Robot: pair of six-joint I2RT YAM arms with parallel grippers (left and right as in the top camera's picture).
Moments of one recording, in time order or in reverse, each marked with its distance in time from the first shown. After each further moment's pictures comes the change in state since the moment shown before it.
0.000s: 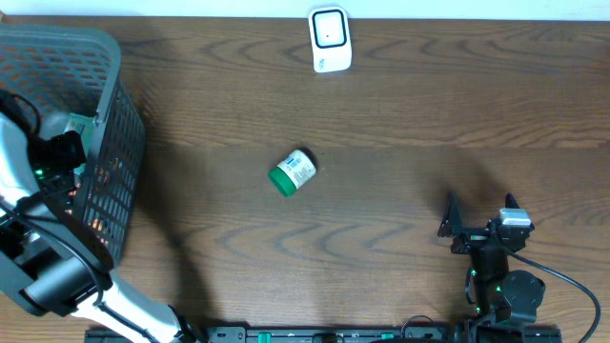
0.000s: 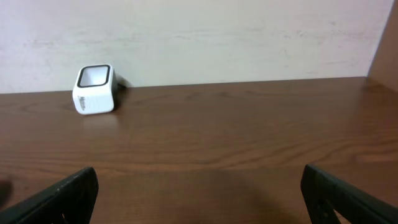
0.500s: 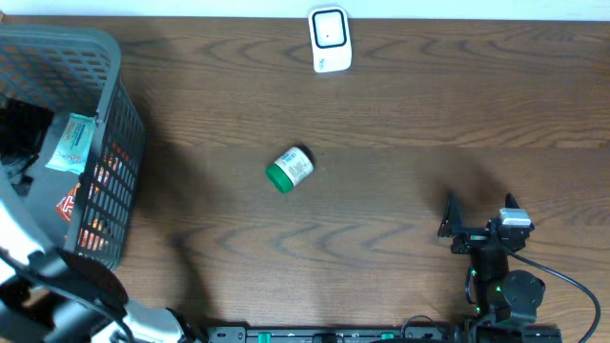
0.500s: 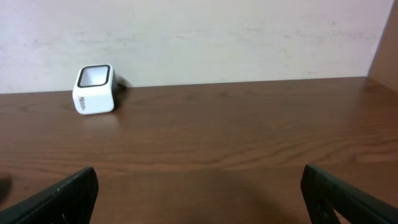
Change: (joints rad) left arm 0.050 -0.179 0.108 0.064 0.056 0.591; right arm 0.000 0.000 0.000 0.000 0.000 0.000
